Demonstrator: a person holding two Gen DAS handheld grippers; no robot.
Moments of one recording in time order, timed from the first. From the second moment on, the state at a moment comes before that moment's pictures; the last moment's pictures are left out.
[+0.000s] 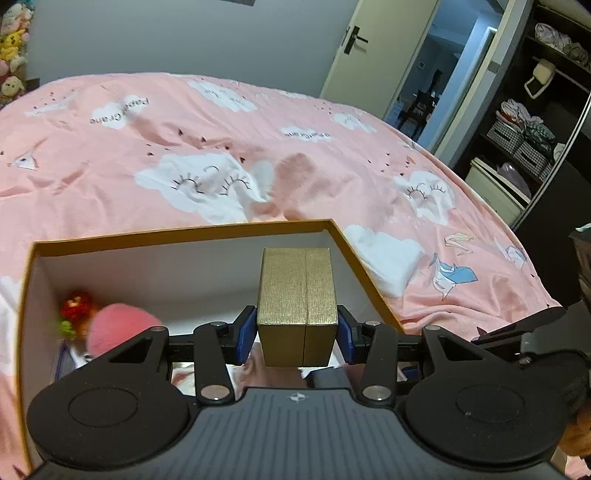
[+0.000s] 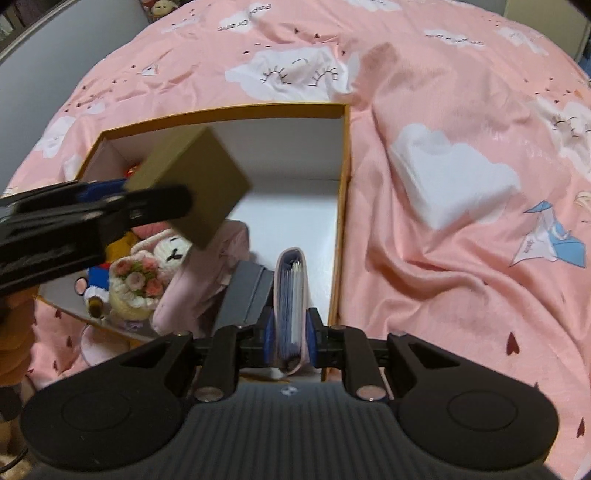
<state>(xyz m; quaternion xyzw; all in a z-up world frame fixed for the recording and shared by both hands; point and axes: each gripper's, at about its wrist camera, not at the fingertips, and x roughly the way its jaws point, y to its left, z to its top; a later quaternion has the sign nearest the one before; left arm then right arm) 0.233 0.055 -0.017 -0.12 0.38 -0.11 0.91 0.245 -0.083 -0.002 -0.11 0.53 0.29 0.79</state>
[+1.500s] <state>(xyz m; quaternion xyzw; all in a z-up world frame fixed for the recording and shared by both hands) 0.312 0.036 -0.066 -0.20 0.55 -0.10 0.81 0.311 -0.139 -0.029 0.01 0.39 0.23 0.89</state>
